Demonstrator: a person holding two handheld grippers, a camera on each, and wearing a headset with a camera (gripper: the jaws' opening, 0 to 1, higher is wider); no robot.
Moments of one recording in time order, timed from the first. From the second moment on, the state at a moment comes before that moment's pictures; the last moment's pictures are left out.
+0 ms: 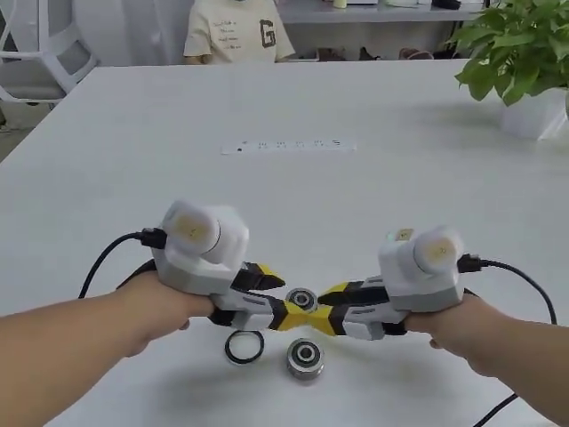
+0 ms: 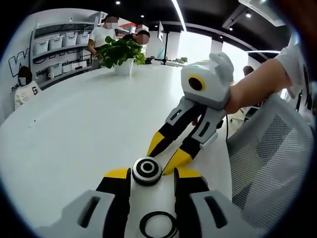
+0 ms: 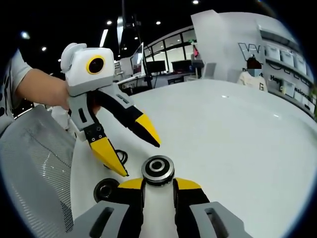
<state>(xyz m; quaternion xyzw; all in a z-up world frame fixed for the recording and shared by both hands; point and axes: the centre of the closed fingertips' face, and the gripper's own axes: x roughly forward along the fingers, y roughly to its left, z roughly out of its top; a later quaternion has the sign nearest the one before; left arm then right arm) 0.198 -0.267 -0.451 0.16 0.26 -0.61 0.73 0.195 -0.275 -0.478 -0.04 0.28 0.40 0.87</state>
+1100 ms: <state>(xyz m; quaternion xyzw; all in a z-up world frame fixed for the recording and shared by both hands) 0.208 -0.274 -0.462 0.20 0.23 -0.61 0.73 0.196 -0.275 -0.479 -0.04 0.28 0.41 0.87</state>
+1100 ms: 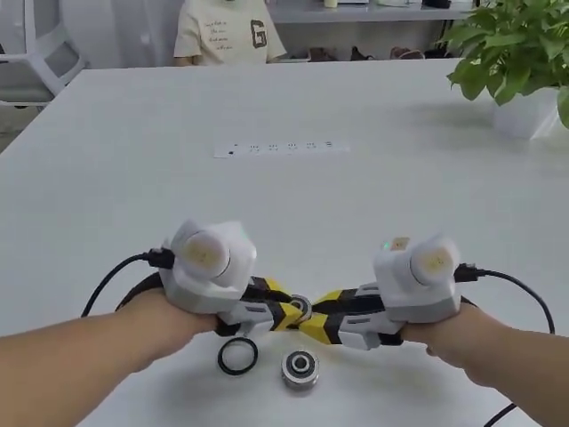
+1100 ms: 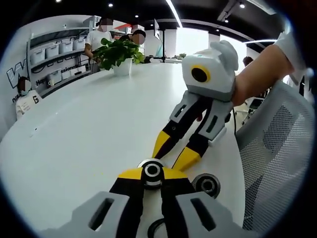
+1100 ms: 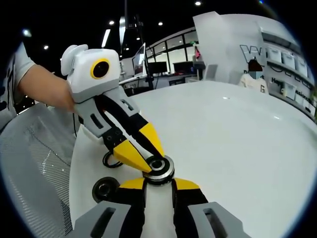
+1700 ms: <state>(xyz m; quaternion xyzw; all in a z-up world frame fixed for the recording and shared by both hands) 0.208 -0.274 -0.461 0.20 0.24 -0.60 0.74 0.196 -0.277 -0.479 -0.04 0.28 0.41 0.87</state>
